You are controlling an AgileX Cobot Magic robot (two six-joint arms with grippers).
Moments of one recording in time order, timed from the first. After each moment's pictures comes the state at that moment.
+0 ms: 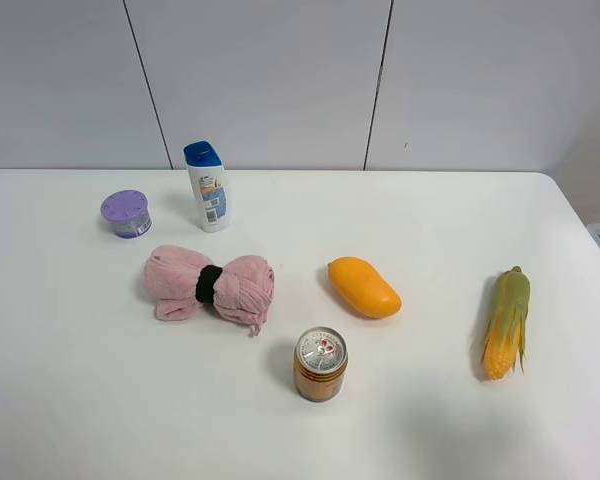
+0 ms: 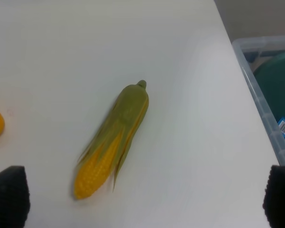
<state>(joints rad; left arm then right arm) 0.12 -0.01 -0.57 -0.03 1.06 0.05 0.00 0.00 -0.50 -0.06 1.06 0.03</state>
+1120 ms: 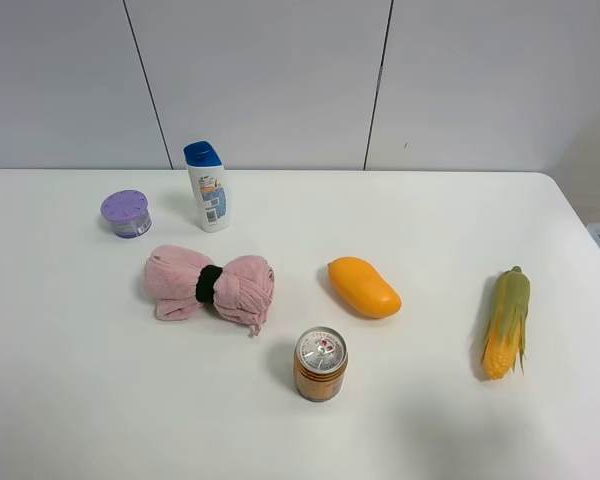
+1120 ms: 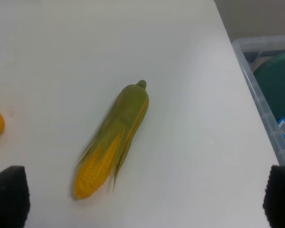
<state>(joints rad) 0.12 -0.01 -0.51 0.00 1.05 -0.02 0.00 0.00 -0.50 -0.06 1.06 0.03</state>
